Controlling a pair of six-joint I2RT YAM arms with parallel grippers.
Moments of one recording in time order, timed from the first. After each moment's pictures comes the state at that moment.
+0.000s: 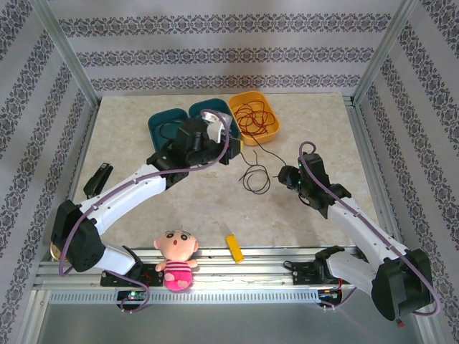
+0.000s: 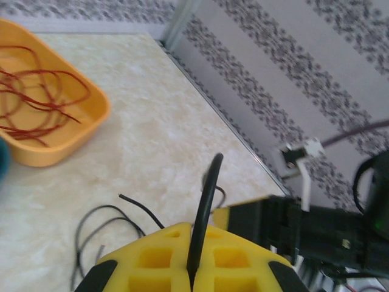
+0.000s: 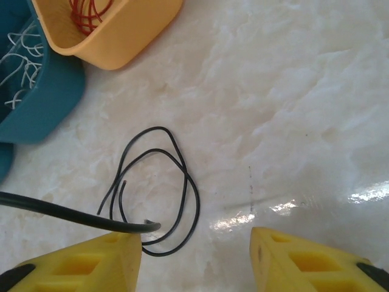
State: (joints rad) left arm -0.63 1.43 1.20 -0.11 0.28 -0.45; right arm 0.33 1.04 0.64 -0.37 0.03 0.72
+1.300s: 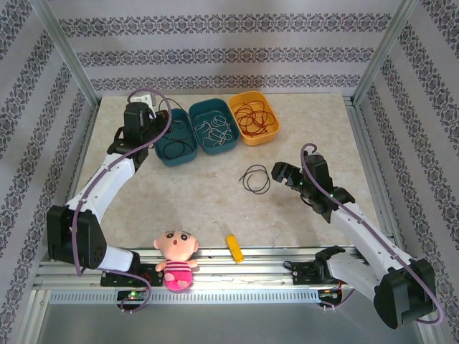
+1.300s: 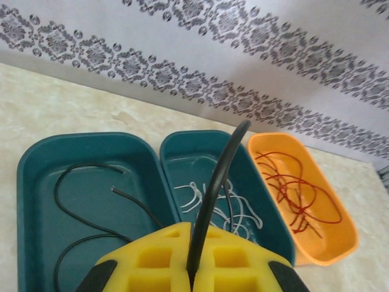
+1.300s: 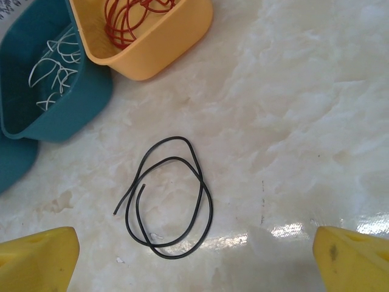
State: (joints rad) left arm -0.15 1.44 1.14 -0.10 0.02 -0.43; right arm 0.33 0.98 0.63 -0.34 0.02 0.66
